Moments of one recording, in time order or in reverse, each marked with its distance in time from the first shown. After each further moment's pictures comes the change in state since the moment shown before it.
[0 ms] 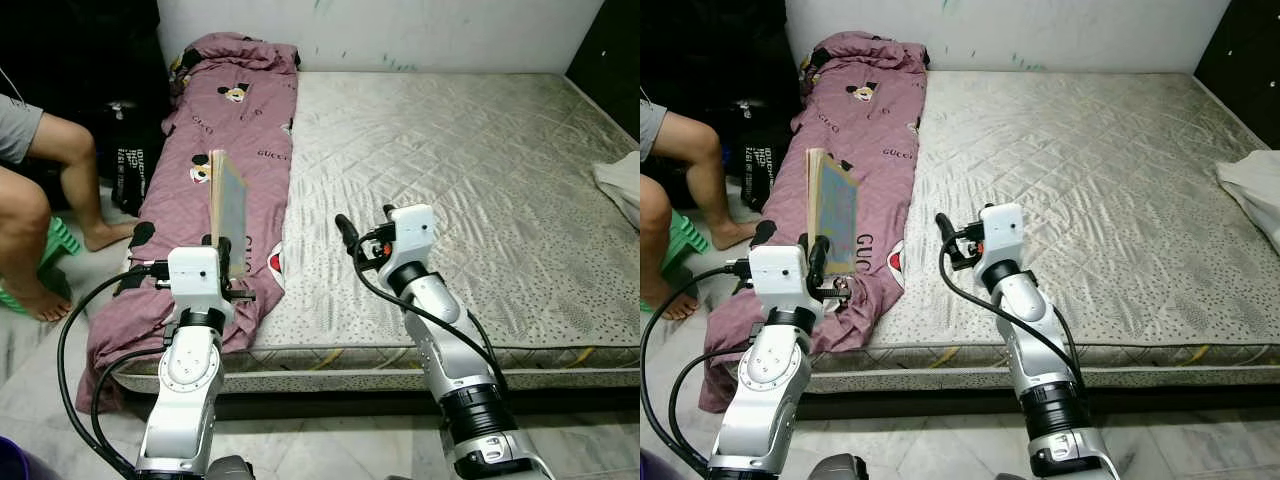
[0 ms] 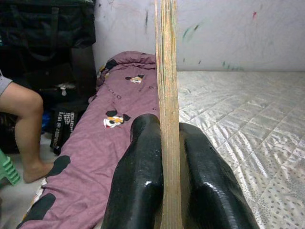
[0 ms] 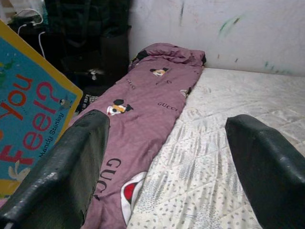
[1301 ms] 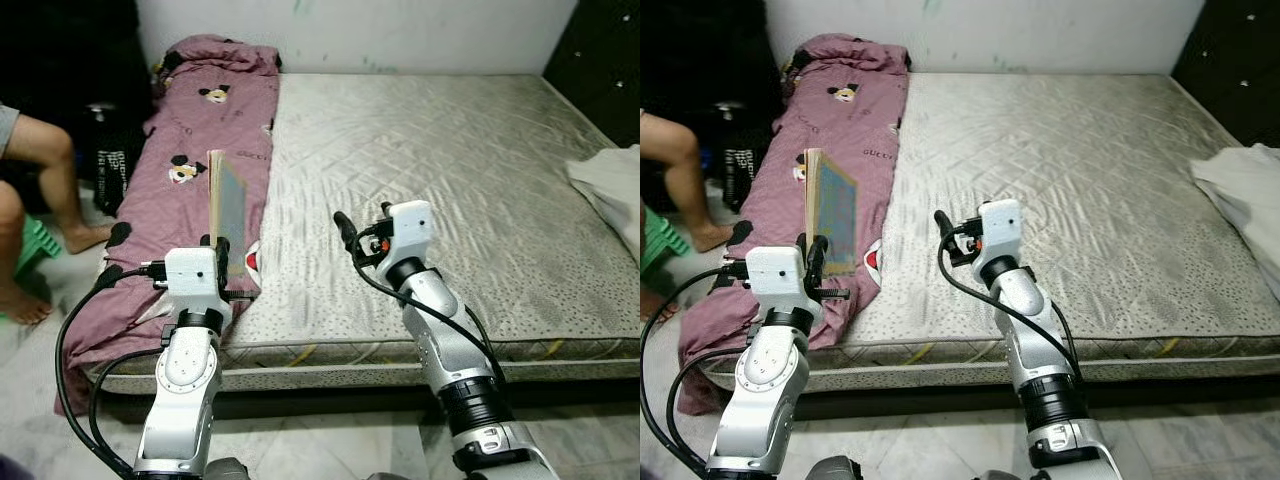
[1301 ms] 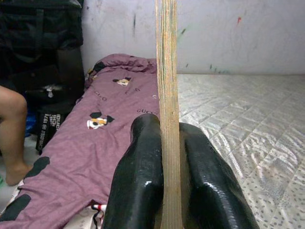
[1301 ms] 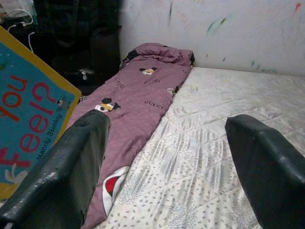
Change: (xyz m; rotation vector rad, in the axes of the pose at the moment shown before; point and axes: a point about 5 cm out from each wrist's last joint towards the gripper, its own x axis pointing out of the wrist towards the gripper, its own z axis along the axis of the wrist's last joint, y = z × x) left arm 0.000 0.003 0.001 -0.010 -0.007 -0.005; right arm 0.006 0.001 0.001 0.014 0.004 0.004
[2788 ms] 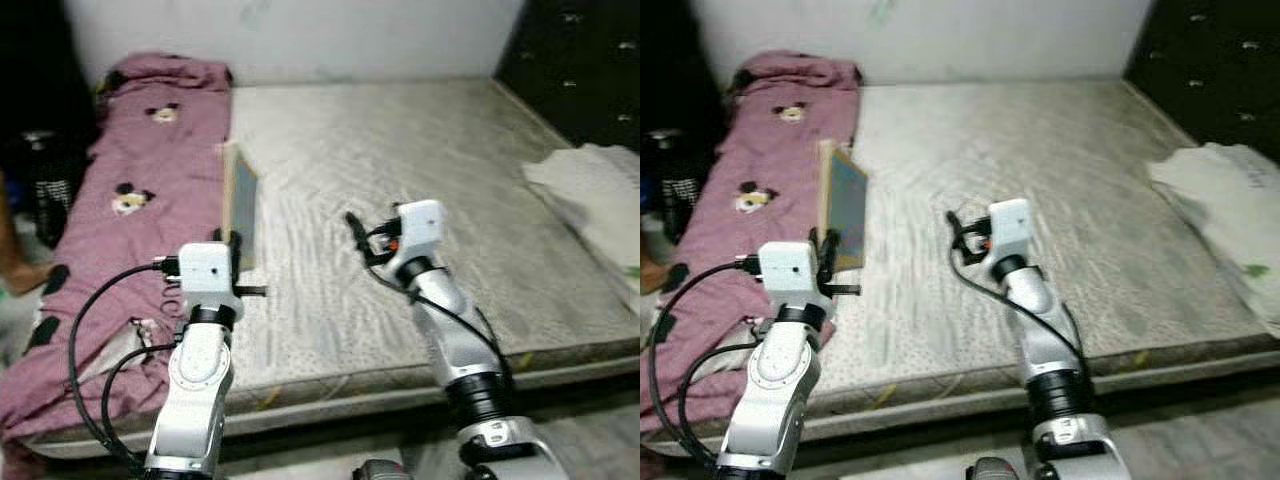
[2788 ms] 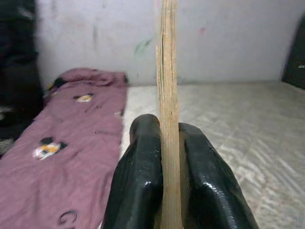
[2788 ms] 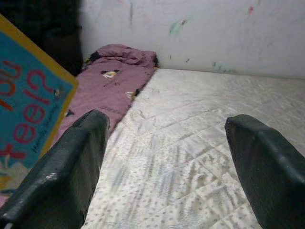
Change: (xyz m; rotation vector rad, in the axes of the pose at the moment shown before) left arm 0.001 -0.010 0.005 0.009 -0.008 0.018; right arm 0.001 -0.008 -0.003 -0.013 0.013 -0.002
